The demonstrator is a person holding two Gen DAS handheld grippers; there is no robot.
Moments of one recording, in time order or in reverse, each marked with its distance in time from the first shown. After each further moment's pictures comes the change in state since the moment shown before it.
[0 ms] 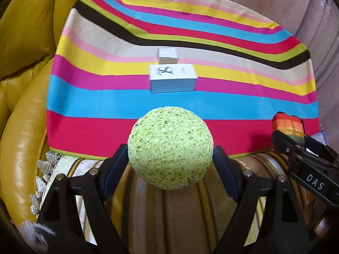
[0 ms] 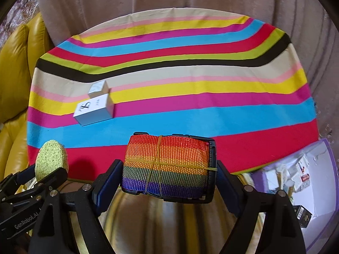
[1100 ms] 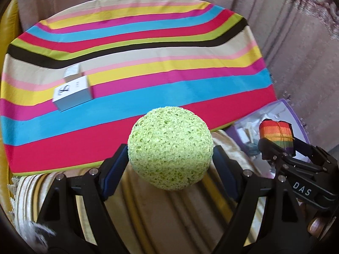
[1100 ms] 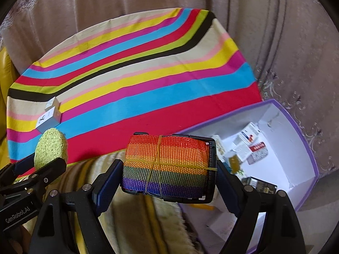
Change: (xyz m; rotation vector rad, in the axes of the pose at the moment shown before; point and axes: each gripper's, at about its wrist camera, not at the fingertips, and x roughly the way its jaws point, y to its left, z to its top) left arm -0.005 -0.137 -0.014 0.254 0.005 -0.236; right arm -0.053 -0.126 -0.049 0.201 -0.015 -0.153
